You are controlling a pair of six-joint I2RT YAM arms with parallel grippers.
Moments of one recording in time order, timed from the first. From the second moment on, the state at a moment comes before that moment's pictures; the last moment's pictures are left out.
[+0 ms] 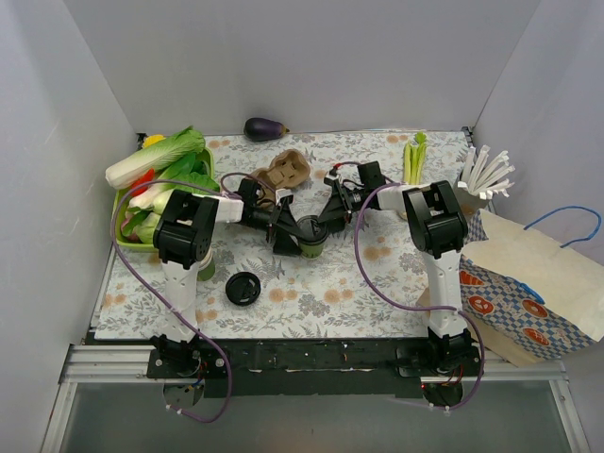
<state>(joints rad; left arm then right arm) -0.31 2.19 1.25 -0.22 1.46 -0.50 0.34 2.30 1.43 -0.05 -1.54 0.48</state>
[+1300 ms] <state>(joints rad) -0.26 1.76 1.04 -0.21 1.02 -0.40 0.33 1.75 1.46 -0.76 -0.82 -0.49</state>
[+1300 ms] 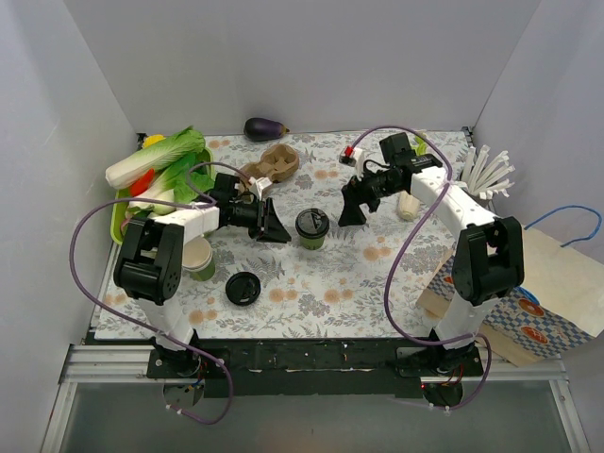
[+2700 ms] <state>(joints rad) -0.35 1.96 1.16 0.04 1.08 -0.66 0.36 1.65 1.10 -0.54 -0.54 -0.23</state>
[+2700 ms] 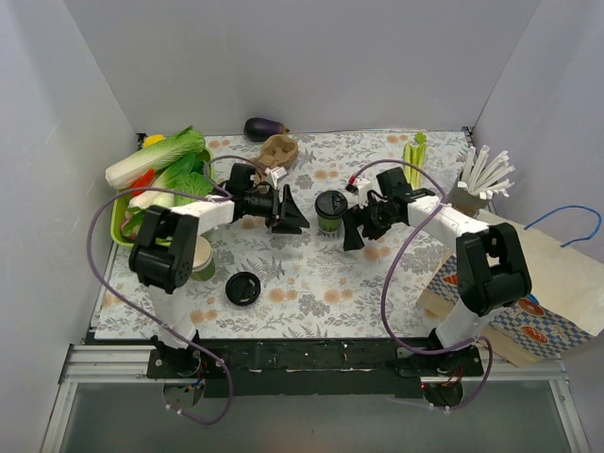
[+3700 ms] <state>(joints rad) -0.18 1.77 1.58 -0.66 0.66 -0.06 0.42 2.01 1.29 0.02 -0.35 0.17</state>
